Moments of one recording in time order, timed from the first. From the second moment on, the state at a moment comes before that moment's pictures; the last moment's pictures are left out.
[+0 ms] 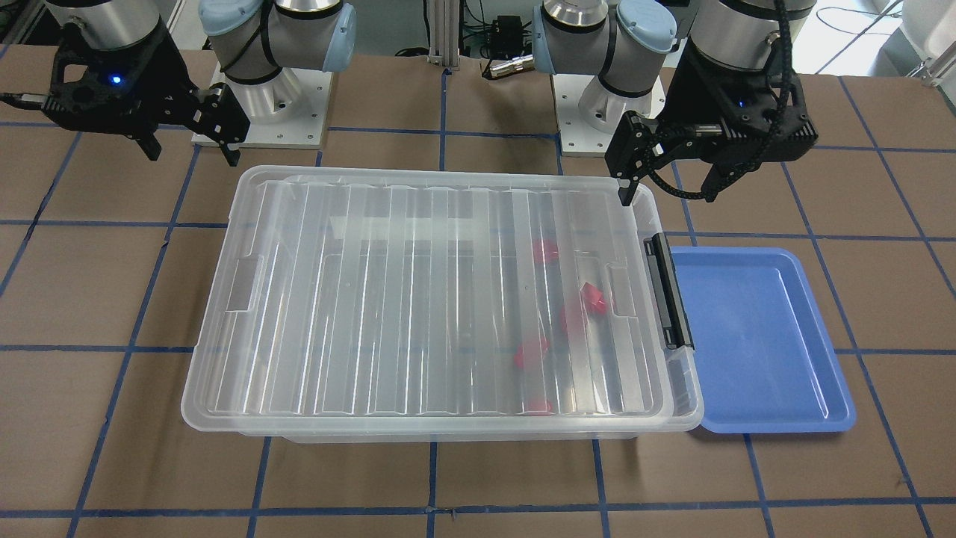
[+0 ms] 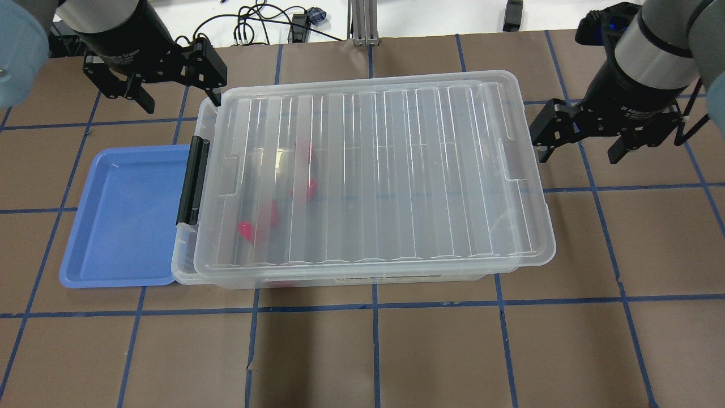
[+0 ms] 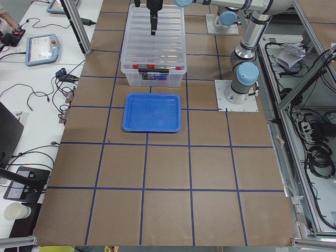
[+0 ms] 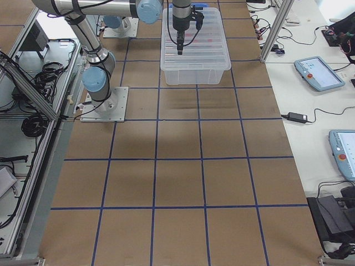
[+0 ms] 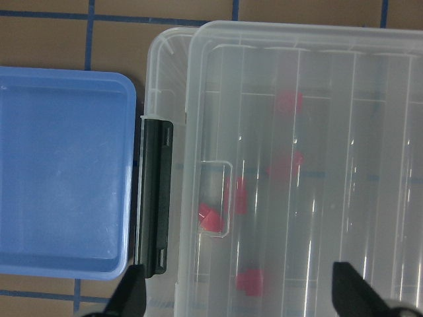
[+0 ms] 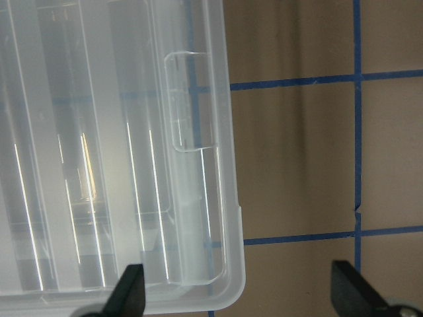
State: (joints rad) left arm -1.58 -1.60 -1.47 -1.54 1.59 -0.08; right arm 1.50 -1.71 1.70 -1.57 -1.57 -0.01
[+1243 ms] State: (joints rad) left arm -1.58 -1.61 -1.46 -1.55 1.58 -0.07; right arm 1.55 -1.71 1.68 -1.56 -1.58 -0.01
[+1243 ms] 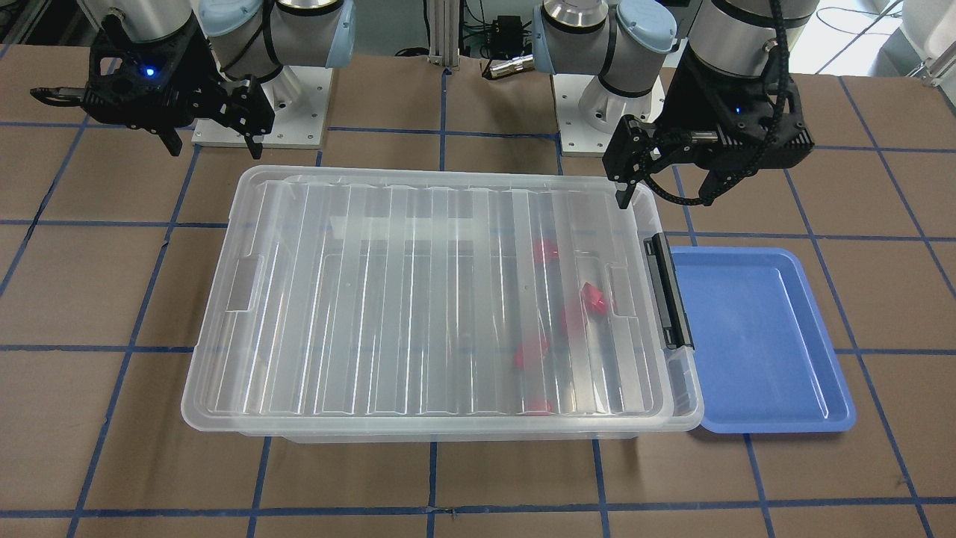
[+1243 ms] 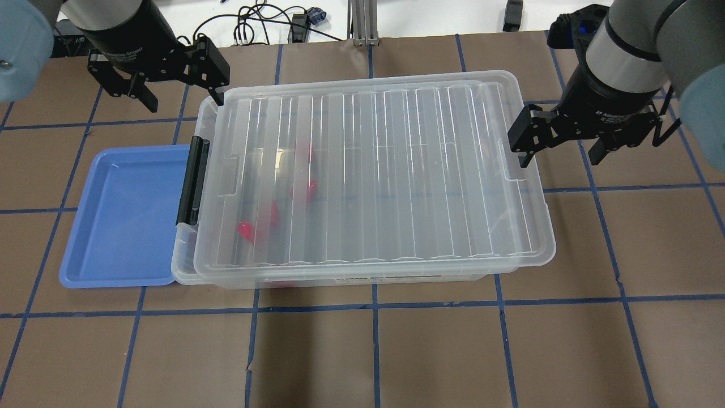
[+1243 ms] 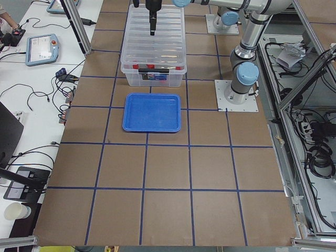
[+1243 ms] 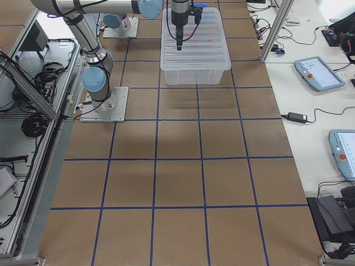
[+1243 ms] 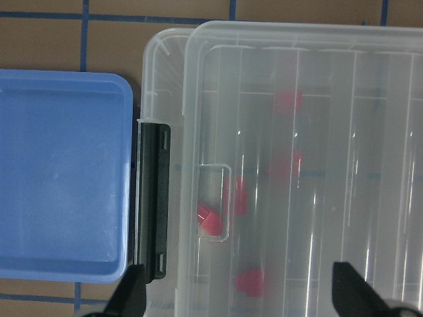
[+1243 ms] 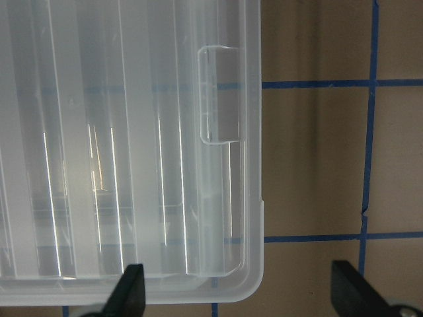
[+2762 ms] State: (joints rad) left arm -1.57 -1.59 -1.46 -1.55 1.58 -0.07; right arm 1.55 -1.71 1.67 -1.56 -1.58 -0.01
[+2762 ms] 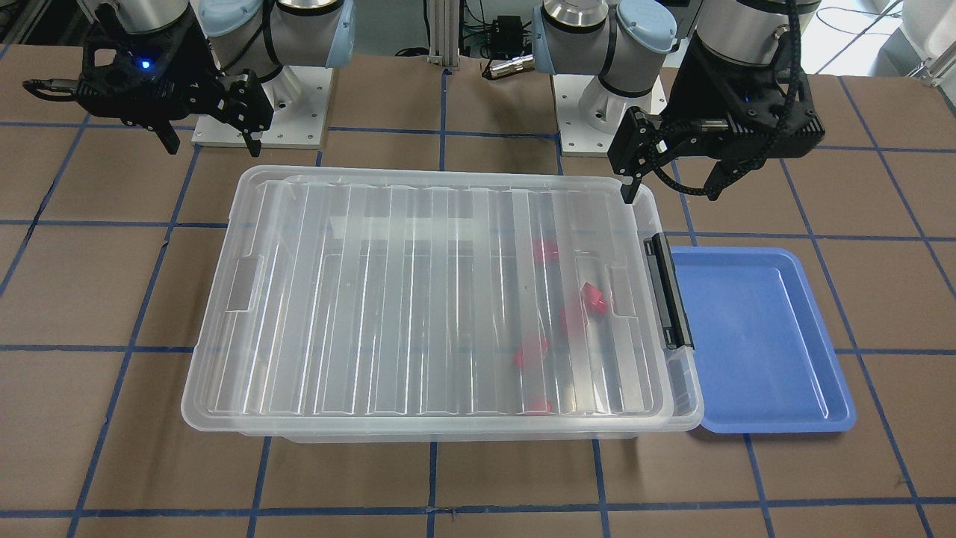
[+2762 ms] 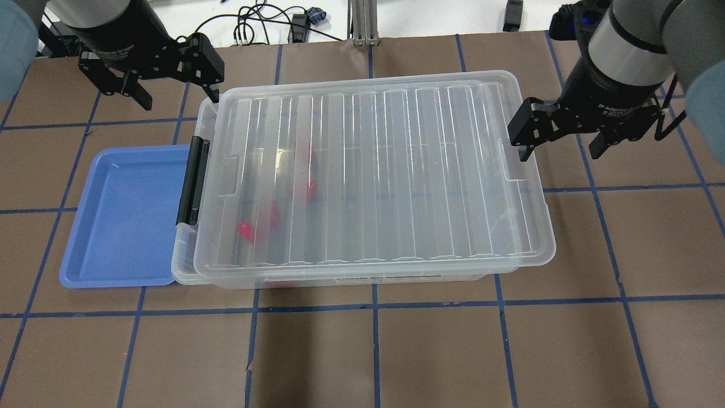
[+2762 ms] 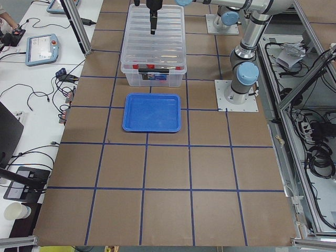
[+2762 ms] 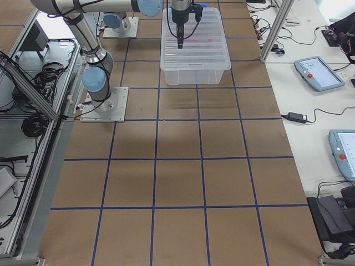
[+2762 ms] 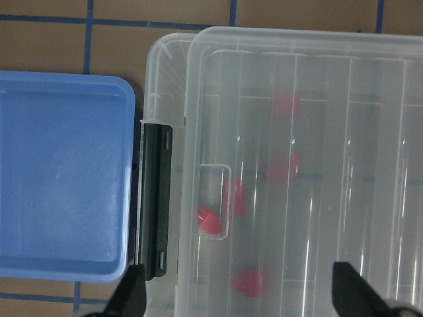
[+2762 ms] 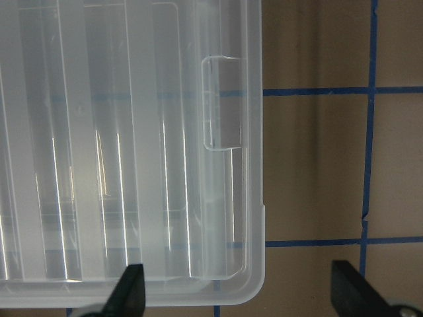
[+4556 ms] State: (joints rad) left arm -1.57 -1.60 -1.45 -1.58 1.58 -0.07; right arm 1.54 -1.71 1.67 -1.56 -1.58 -0.01
